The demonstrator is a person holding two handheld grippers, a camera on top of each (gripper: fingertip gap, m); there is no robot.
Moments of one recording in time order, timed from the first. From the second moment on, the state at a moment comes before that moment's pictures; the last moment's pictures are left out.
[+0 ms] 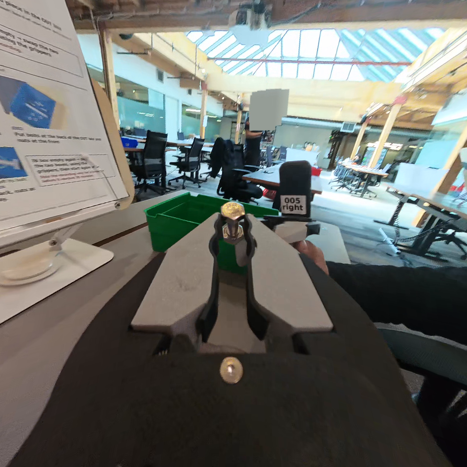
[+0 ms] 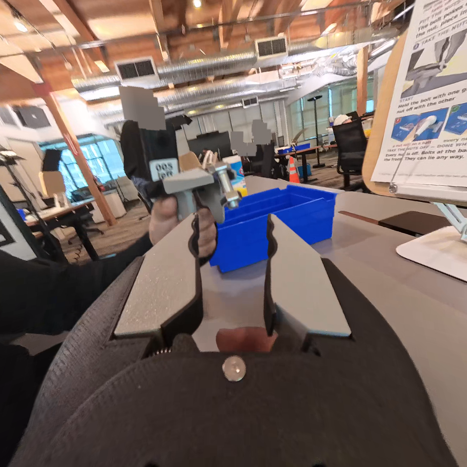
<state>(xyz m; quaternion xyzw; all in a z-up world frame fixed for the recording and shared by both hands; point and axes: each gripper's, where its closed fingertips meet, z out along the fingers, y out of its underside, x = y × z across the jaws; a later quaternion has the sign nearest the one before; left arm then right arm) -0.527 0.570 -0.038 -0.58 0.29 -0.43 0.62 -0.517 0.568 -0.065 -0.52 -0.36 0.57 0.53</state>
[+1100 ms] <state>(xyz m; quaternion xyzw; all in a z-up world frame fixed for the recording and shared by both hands) -0.534 0.588 -0.138 -0.70 0.32 -0.39 0.51 -0.537 0.583 -0.146 -0.64 -0.39 0.54 0.38</state>
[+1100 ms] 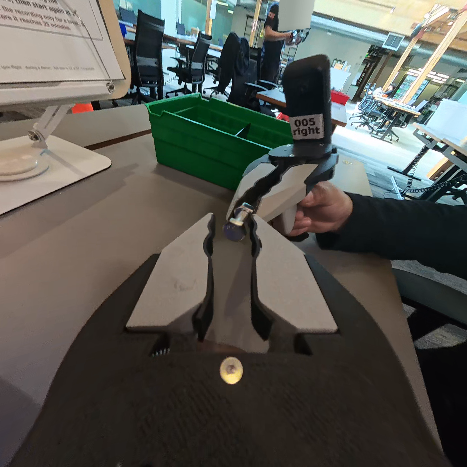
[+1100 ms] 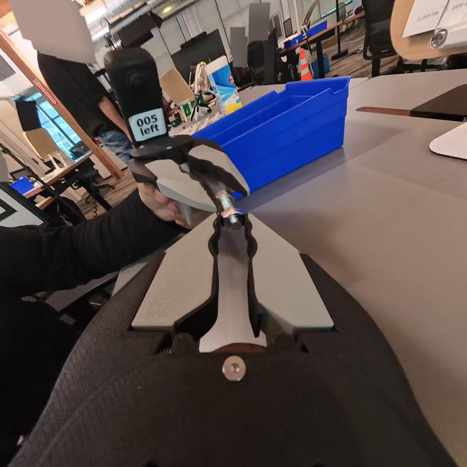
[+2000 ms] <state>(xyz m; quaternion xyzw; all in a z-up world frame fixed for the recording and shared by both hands) -0.521 0.581 -0.189 -0.72 0.41 -0.30 0.47 -0.540 0.583 -0.168 -0.68 -0.42 0.49 0.36</state>
